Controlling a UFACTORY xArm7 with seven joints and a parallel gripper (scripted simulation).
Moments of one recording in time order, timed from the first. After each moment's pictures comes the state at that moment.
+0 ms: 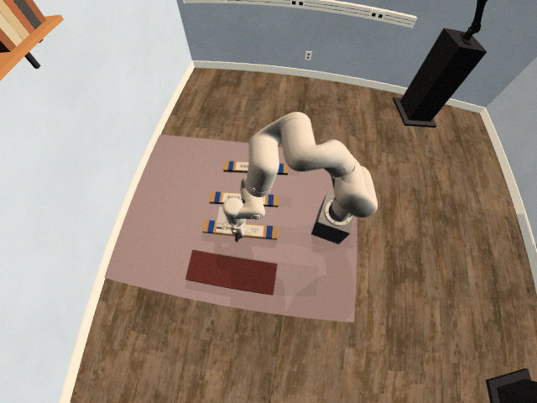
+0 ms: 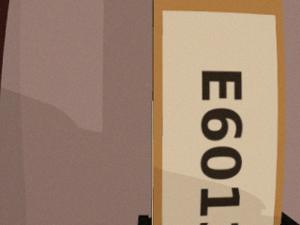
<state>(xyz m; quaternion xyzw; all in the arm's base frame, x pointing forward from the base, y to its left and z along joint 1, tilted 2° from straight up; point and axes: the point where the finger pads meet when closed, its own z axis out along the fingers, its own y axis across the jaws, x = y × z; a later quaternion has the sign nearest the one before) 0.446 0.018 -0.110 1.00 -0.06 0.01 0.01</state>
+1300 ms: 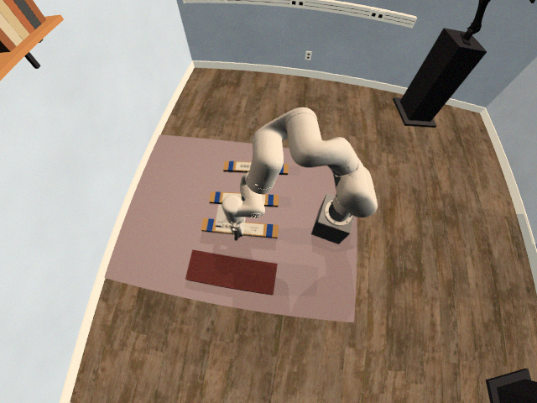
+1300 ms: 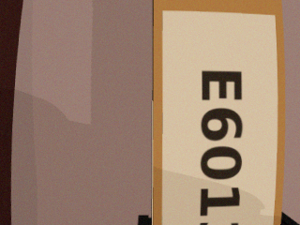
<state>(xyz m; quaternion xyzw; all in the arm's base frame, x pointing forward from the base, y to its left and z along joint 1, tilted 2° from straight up) 0.446 0.018 -0.088 1.00 -0.06 0.01 0.01</state>
